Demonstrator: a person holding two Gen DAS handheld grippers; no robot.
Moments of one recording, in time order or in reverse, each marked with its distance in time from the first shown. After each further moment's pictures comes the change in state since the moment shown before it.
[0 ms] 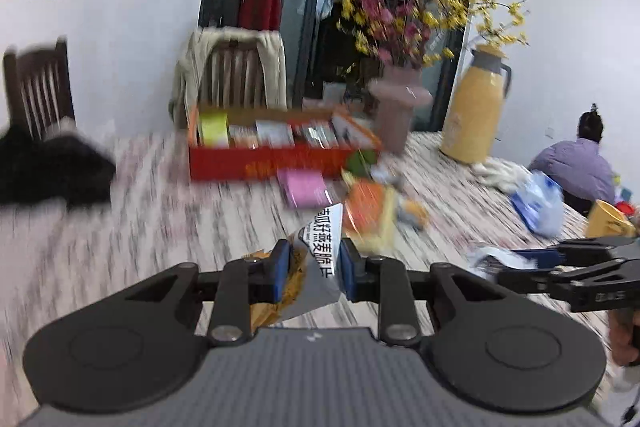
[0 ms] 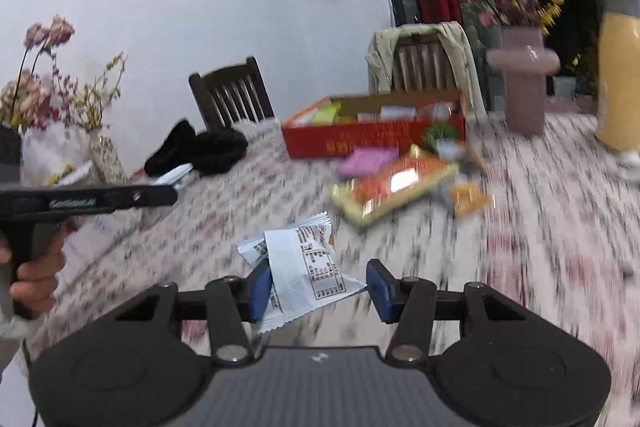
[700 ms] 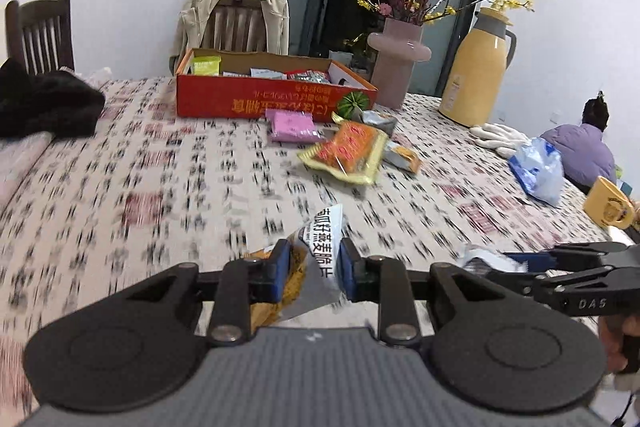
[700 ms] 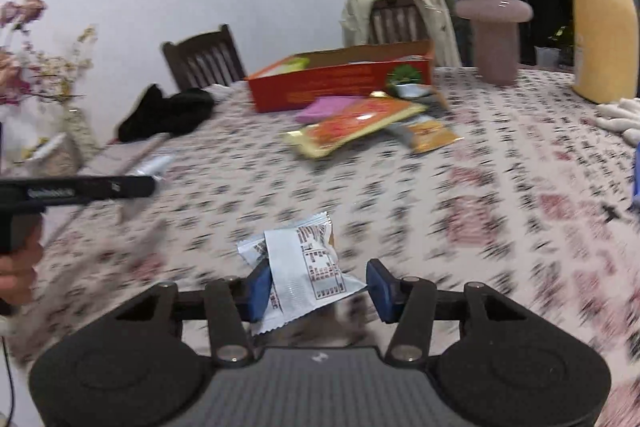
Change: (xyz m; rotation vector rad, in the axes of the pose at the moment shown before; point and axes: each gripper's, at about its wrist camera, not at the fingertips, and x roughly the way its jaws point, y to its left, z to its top) left arm -0.004 -0.030 -0.069 -0.084 0.117 -0.016; right arm -0.001 -0.017 -0.059 0.036 0.098 -0.041
